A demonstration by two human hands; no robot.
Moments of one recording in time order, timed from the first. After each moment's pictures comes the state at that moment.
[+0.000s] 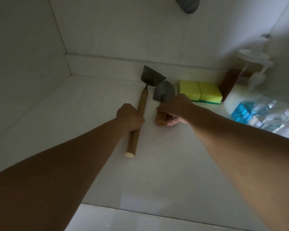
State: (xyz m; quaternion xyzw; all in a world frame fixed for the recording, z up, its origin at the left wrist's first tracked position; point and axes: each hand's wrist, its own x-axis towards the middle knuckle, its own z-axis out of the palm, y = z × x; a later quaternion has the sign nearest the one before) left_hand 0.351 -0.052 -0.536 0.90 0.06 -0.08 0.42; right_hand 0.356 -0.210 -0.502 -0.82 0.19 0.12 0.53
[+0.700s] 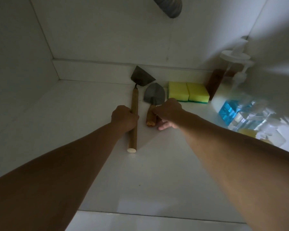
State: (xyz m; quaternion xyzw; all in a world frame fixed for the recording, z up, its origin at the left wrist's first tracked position) left_hand 0.353 -0.068 -0.533 0.91 0.05 -0.05 0.41; right_hand 0.354 -0.217 -0.515 -0.82 0.20 0.12 0.52
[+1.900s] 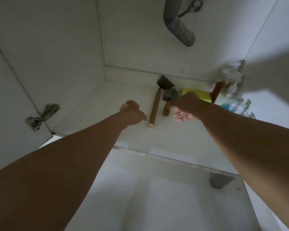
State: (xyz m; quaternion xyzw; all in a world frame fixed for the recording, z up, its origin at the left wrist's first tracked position) left_hand 0.186 0.005 -0.426 0.91 0.06 -0.08 0.40; right_hand 0.196 -0.186 -0.394 -0.85 0.12 0.11 0.51
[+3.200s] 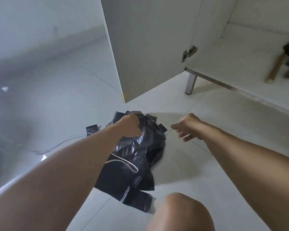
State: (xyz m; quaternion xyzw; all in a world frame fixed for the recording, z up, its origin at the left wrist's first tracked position) left_hand -0.266 0.324 -0.485 0.95 0.17 -0.20 0.13; right_hand -0.156 0.131 -0.500 -0.88 -0.03 0.34 0.33
